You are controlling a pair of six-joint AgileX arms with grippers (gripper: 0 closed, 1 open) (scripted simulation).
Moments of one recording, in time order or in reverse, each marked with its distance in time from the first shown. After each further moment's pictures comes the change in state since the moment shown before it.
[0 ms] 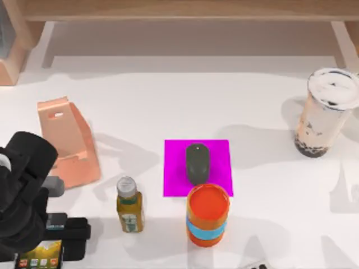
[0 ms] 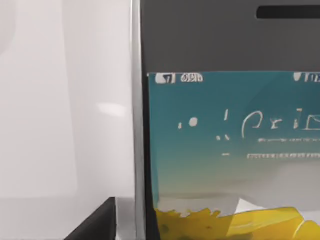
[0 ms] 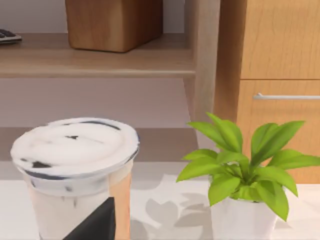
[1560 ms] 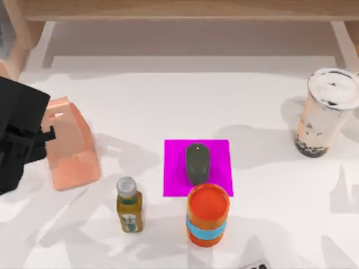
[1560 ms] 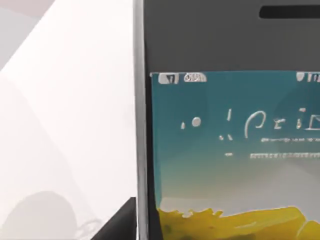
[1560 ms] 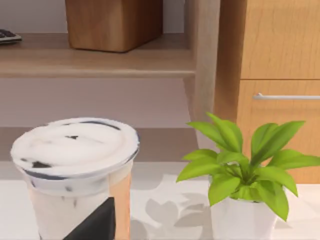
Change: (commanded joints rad) left arm -0.095 -0.292 0.159 0.076 -0.729 -0.251; right arm 0.000 0.000 0.000 0.000 0.000 0.000
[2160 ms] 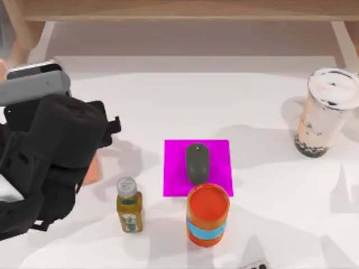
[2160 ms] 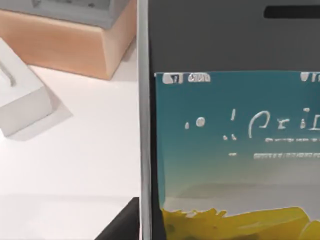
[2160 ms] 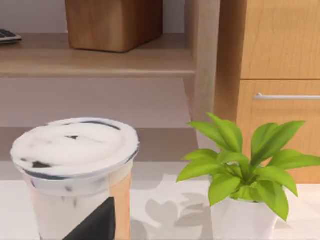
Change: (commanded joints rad) left arm -0.339 -0.046 -0.057 0.328 -0.126 -0.009; right arm 0.000 0.000 0.000 0.000 0.000 0.000
